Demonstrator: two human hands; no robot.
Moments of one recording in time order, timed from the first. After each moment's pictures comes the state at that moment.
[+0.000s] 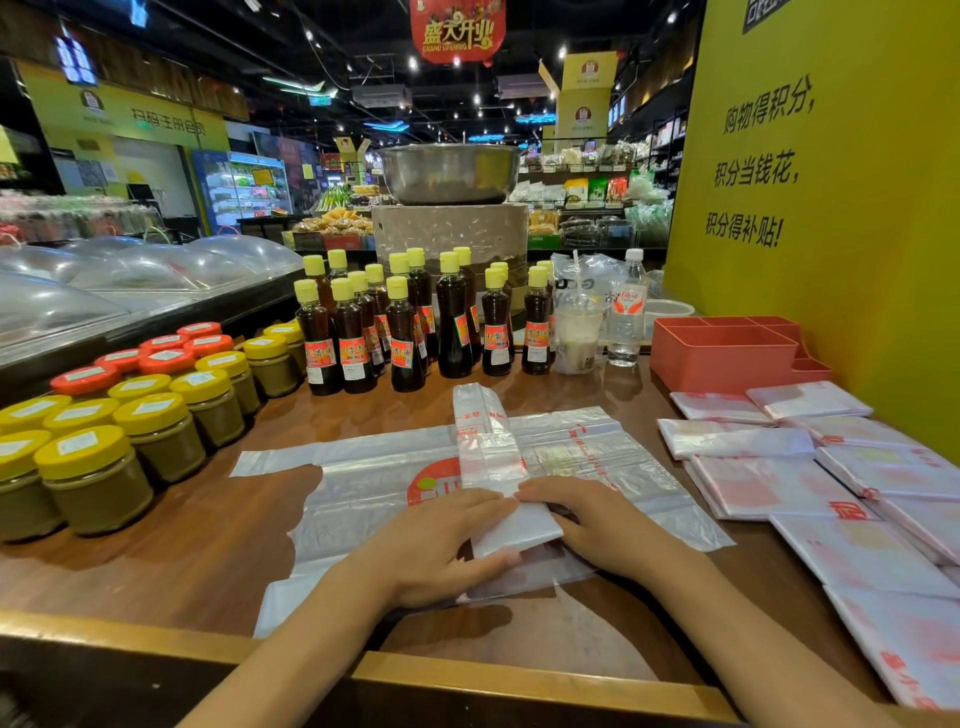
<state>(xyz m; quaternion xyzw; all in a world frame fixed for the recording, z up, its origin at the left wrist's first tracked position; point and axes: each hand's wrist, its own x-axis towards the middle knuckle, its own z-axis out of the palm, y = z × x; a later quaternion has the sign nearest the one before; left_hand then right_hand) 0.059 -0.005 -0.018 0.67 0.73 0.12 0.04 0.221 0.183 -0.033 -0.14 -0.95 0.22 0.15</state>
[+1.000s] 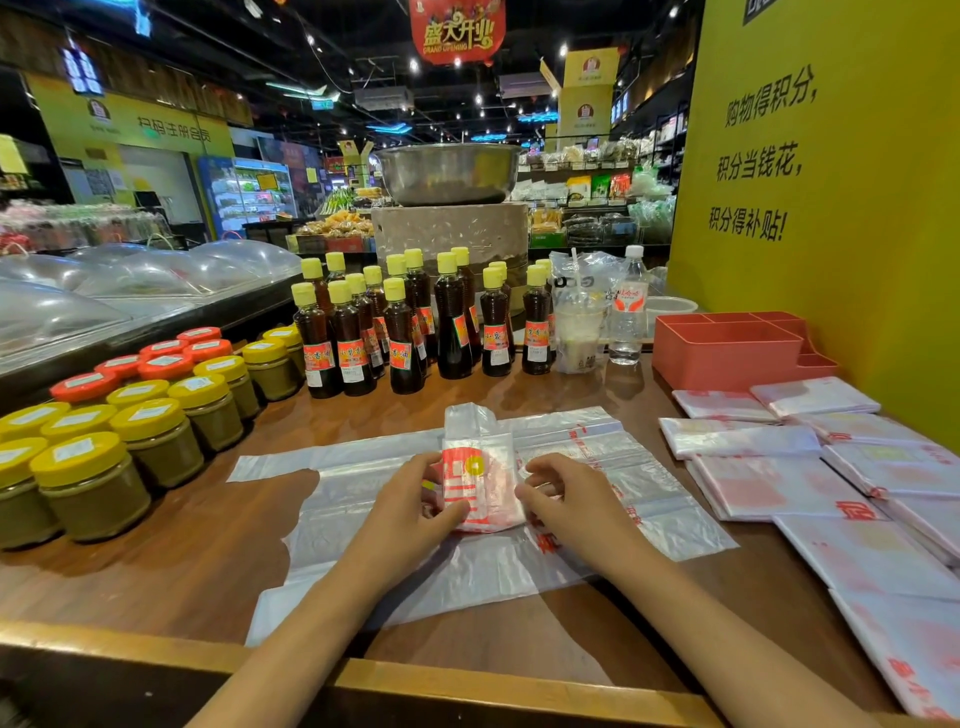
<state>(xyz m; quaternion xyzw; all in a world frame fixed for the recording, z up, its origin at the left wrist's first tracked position) 0.049 0.006 -0.023 0.46 0.78 0.43 0.07 0.206 0.151 -0.016 -0.27 -0.84 0.40 0.26</state>
